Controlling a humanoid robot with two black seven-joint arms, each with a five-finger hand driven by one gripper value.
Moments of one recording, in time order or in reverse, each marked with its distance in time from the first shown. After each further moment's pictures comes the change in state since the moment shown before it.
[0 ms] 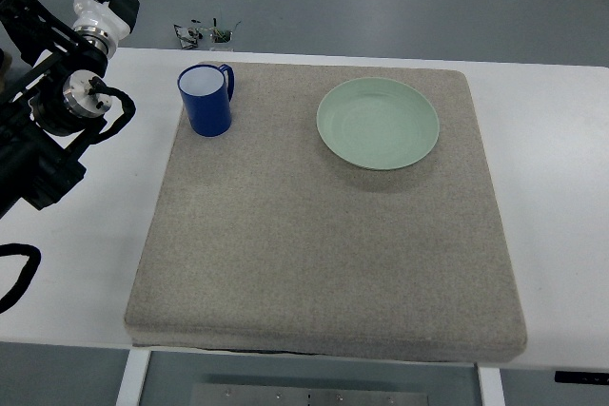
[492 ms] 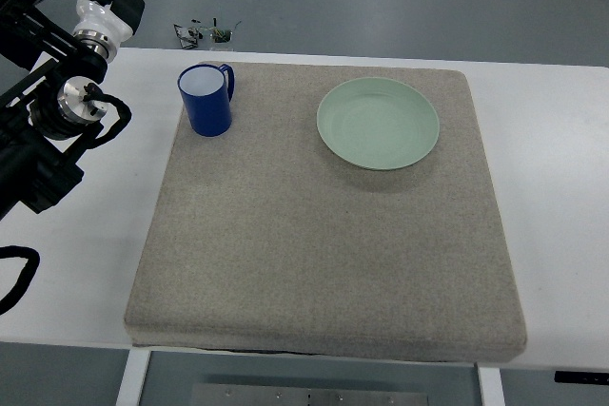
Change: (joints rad) left arm 0.002 -0.002 0.012 0.034 0.000 -0.091 -0.003; right arm 0.000 0.000 0.000 0.000 0.001 0.000 0.000
